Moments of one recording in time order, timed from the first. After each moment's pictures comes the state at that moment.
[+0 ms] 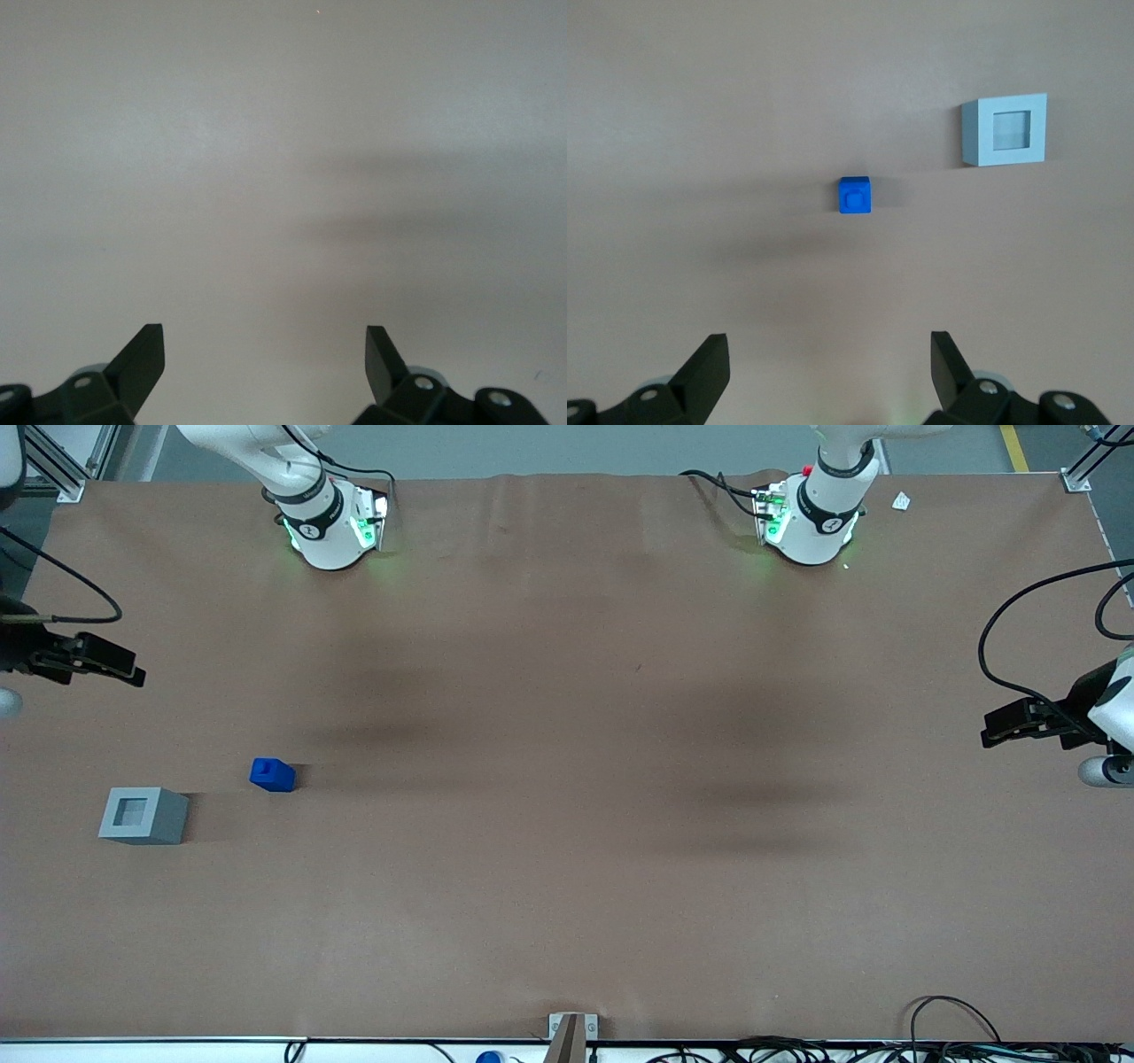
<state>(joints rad) 0.12 0.07 -0.21 -1.57 0.04 1.53 -0.02</state>
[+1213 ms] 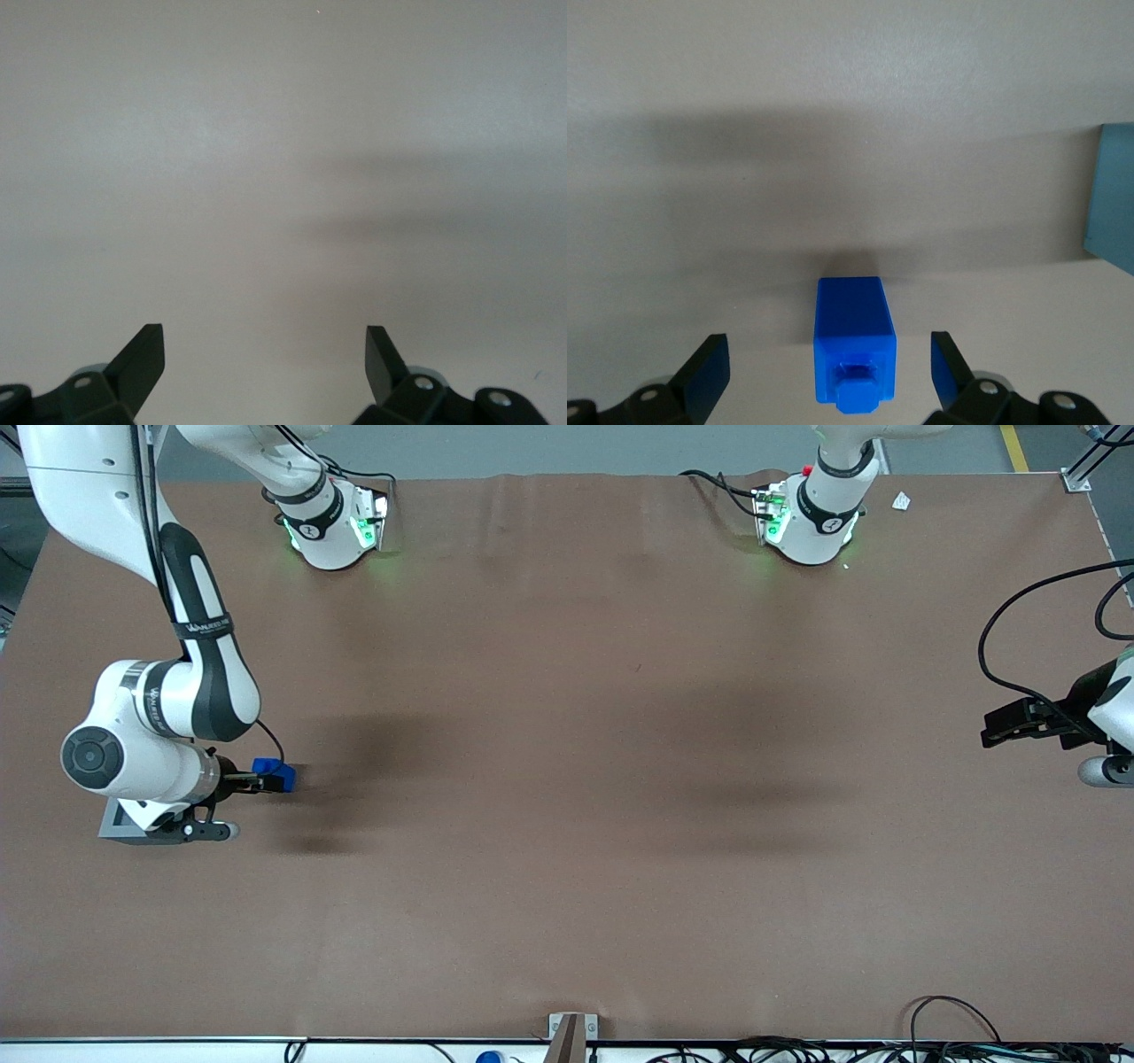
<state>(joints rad) 0.15 0.48 -0.20 -1.84 0.04 2.13 -0.02</state>
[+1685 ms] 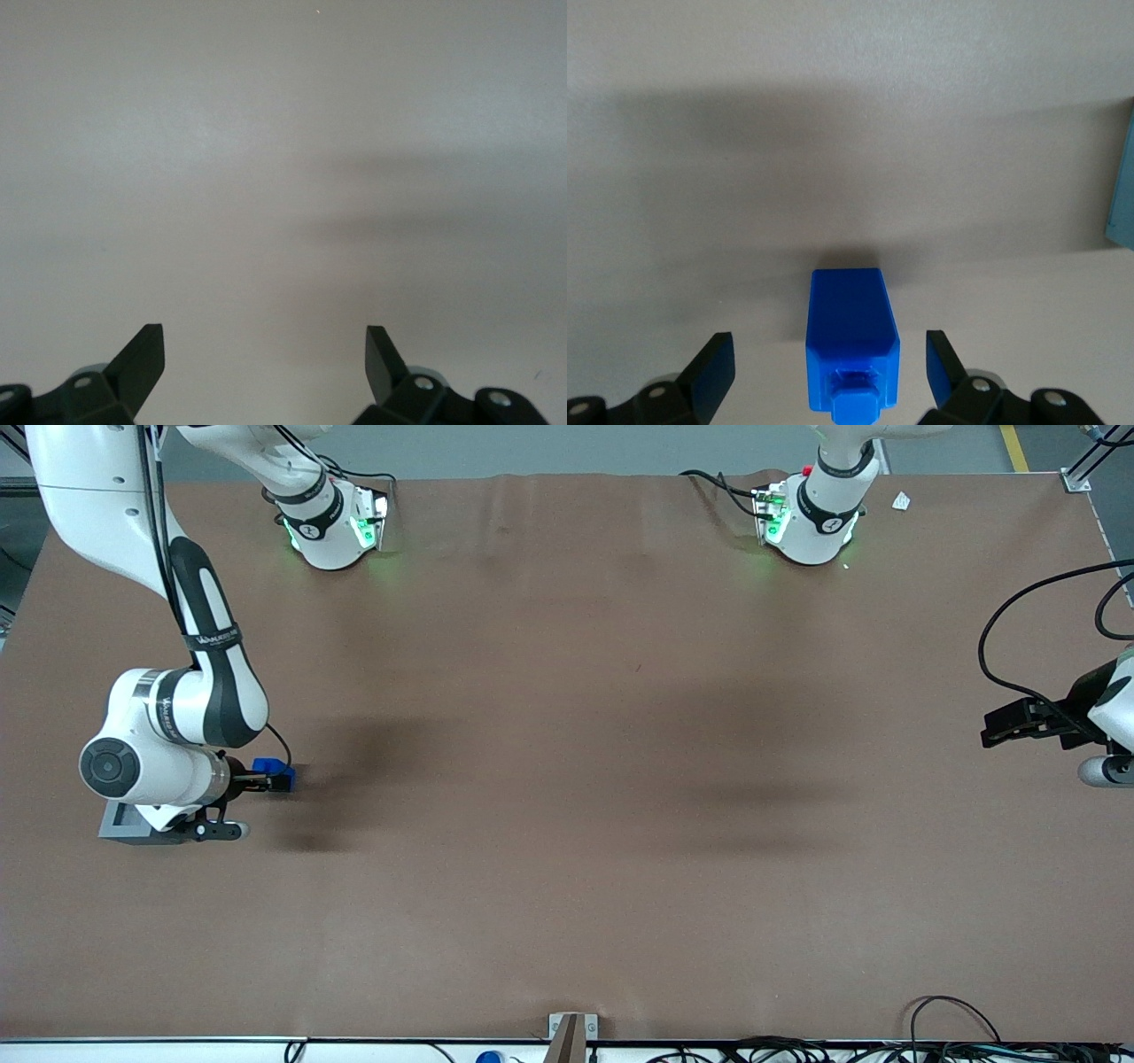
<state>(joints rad) 0.15 0.50 -0.20 -1.85 0.04 2.11 -0.02</state>
